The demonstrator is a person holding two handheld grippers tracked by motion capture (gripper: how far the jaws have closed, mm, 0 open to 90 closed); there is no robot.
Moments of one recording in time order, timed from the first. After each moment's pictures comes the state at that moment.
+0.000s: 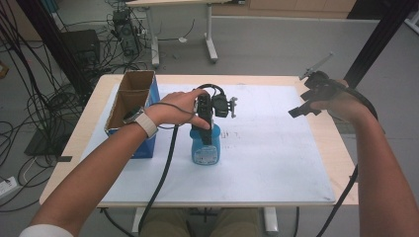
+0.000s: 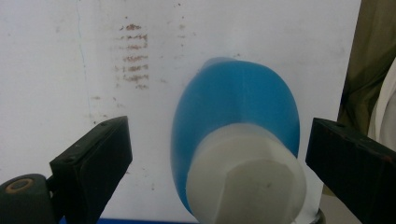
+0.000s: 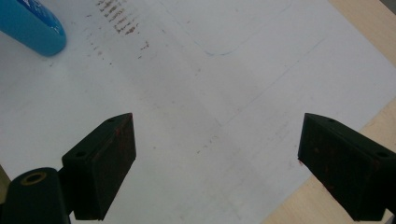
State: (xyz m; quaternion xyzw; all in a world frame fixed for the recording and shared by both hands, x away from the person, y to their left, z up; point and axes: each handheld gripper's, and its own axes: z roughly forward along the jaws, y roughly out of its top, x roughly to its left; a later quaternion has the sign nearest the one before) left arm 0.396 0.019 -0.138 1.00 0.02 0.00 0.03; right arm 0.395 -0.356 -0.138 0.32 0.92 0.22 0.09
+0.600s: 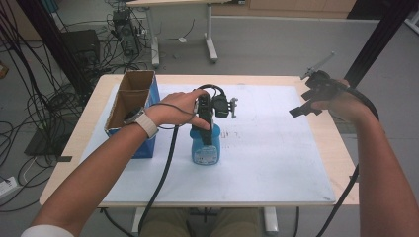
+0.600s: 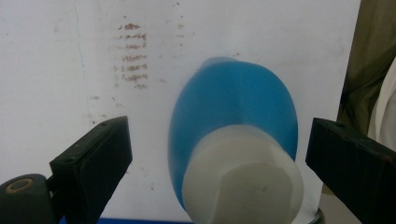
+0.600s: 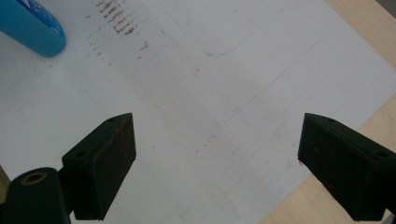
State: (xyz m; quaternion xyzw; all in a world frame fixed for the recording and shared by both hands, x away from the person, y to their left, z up) left arm 0.395 0.019 -0.138 1.00 0.02 0.00 0.03; right arm 0.393 -0.359 -0.137 0.32 0.92 0.23 0.09
